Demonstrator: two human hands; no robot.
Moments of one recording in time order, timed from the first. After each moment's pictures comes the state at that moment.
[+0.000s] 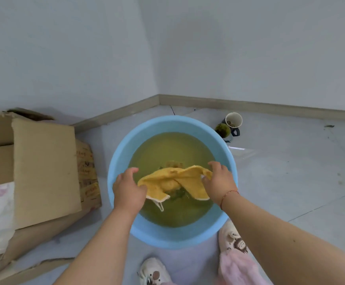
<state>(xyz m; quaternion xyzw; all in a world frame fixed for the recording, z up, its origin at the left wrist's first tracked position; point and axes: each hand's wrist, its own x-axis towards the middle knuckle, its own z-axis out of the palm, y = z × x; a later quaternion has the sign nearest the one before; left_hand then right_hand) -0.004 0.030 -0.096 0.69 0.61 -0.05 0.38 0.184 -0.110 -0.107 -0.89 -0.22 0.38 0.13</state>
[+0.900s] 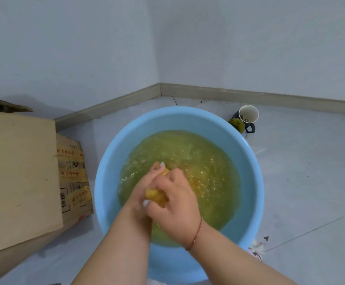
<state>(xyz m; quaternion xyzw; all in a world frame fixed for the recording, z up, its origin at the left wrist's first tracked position) 0.030 0.045 -0.206 0.19 0.51 0.03 0.84 0.091 -0.044 -0.121 -0.76 -0.39 0.33 0.40</state>
